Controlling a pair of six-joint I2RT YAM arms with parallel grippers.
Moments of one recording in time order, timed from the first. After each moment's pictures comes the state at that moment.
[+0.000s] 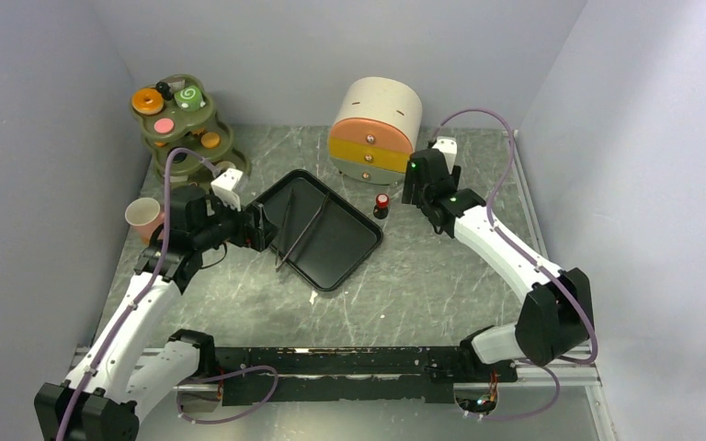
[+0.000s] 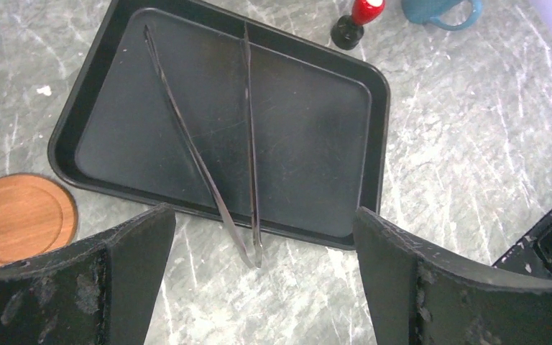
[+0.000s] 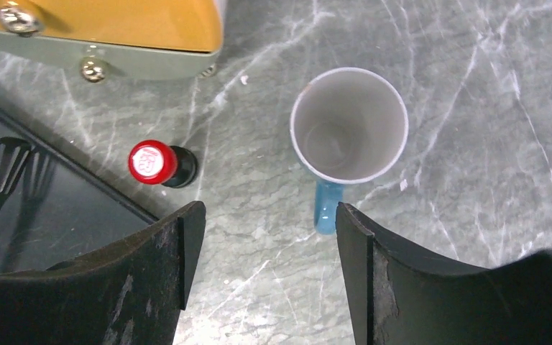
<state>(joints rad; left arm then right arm) -0.23 0.87 0.74 -0.32 0.41 -0.11 0.46 1.39 1.09 -0.40 0.48 0.34</state>
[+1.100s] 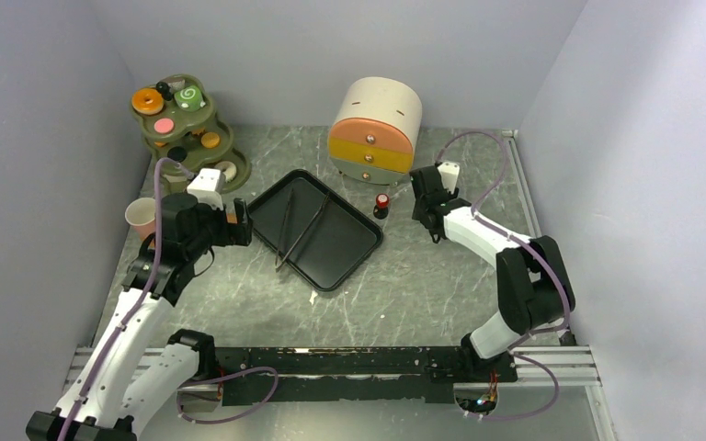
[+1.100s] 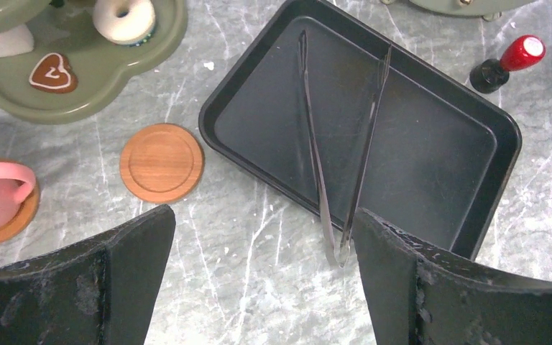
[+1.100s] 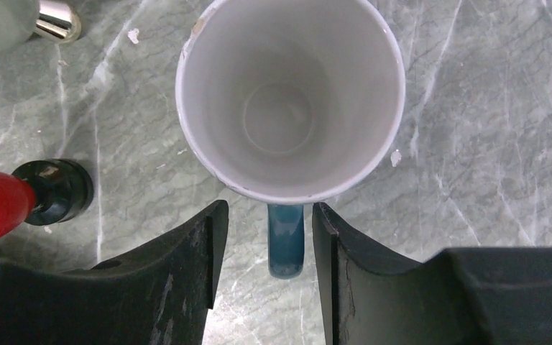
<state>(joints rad) -0.25 0.77 0.76 -0.45 0.00 -0.13 0.37 1.56 0.94 -0.26 0.53 0.45</state>
